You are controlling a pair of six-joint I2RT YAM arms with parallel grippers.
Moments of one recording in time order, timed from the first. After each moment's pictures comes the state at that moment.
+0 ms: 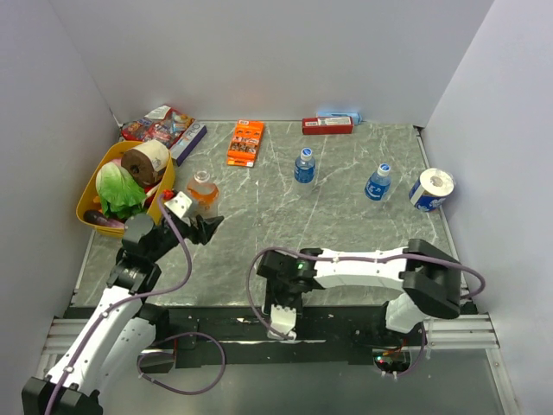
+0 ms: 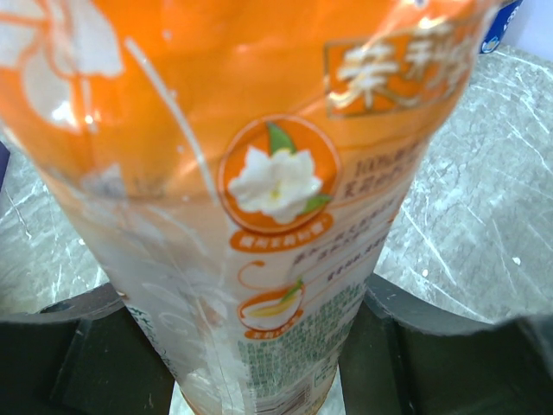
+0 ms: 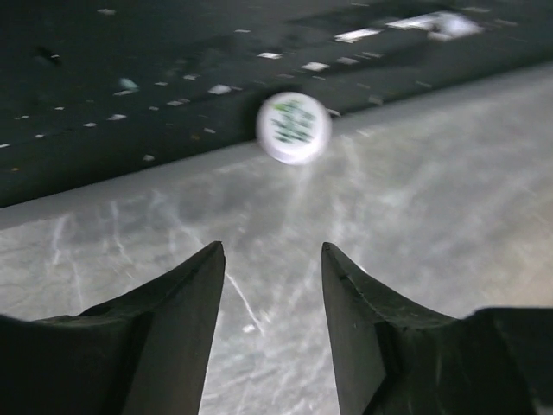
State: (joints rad) left arm -0.27 0.64 0.46 0.13 0.47 0.06; right arm 1.23 1.53 0.92 -0.68 -0.23 -1.77
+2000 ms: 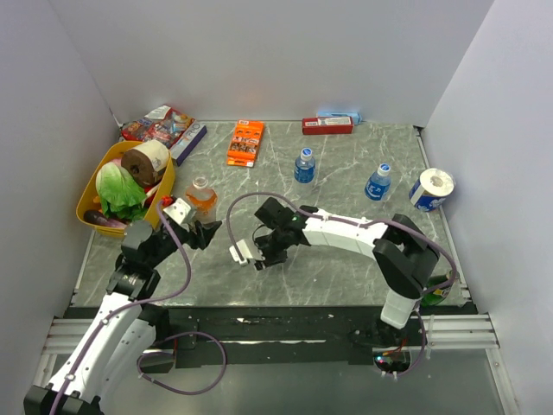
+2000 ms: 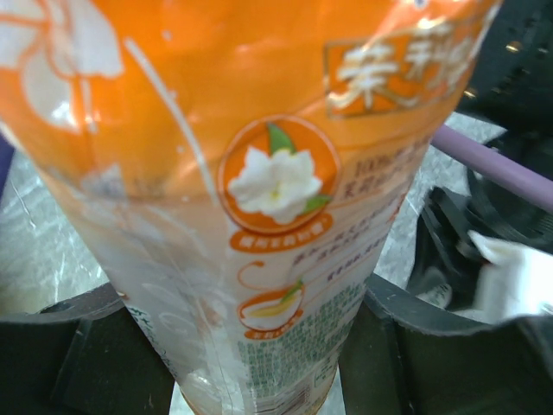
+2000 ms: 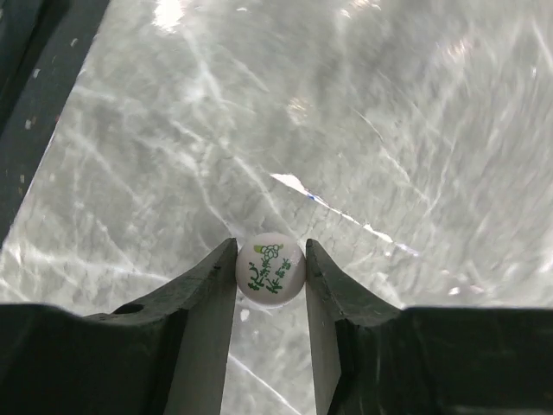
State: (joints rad) left arm -0.26 0.56 0.39 0.13 0.47 0.06; right arm 0.94 1.73 1.16 -0.57 -0.46 -1.11
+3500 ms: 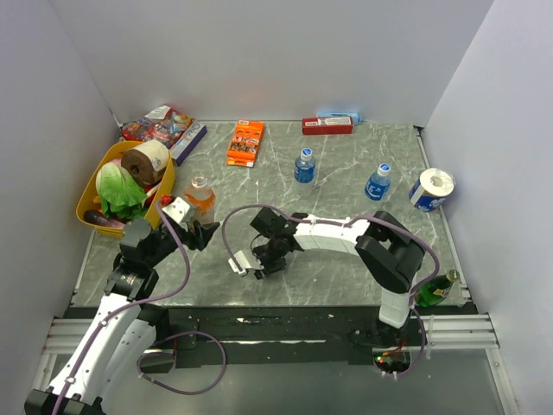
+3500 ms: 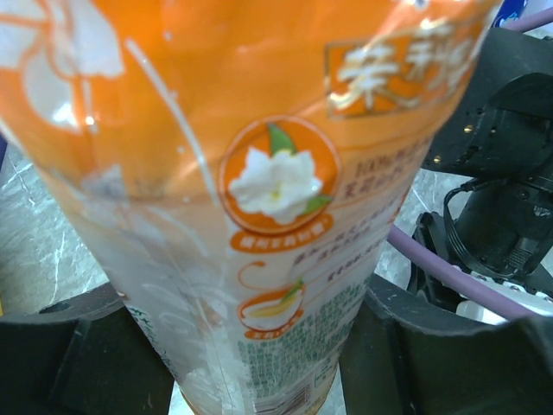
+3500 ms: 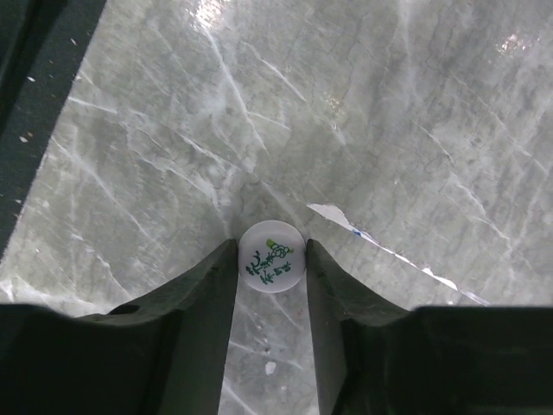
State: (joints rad) left arm -0.24 0.56 0.42 0.04 0.47 0.07; right arm 0.94 1.84 1.13 -0.52 -0.48 -1.10
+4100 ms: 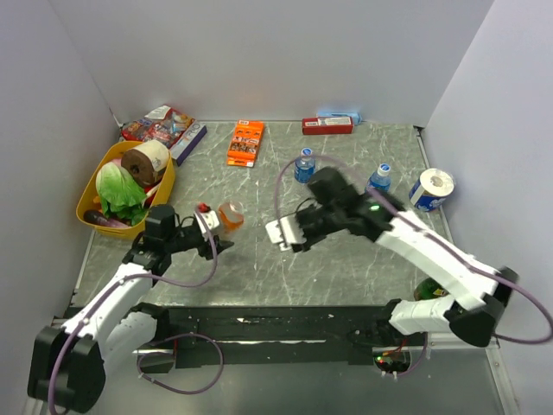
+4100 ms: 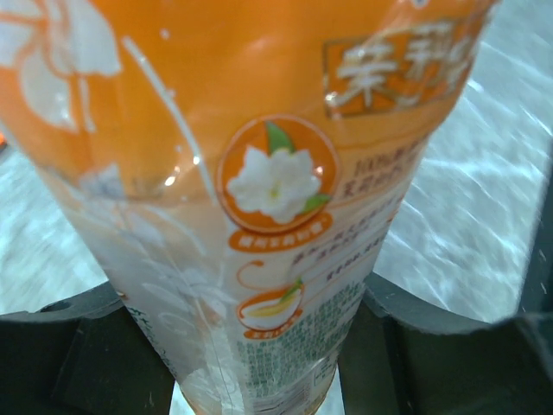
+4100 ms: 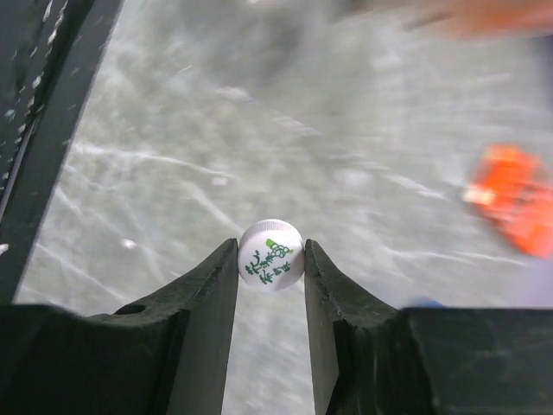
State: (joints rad) left arm -0.26 0.88 0.43 0.04 0.77 0.43; right arm 0.86 1.28 1.29 -0.93 -0.41 -1.13
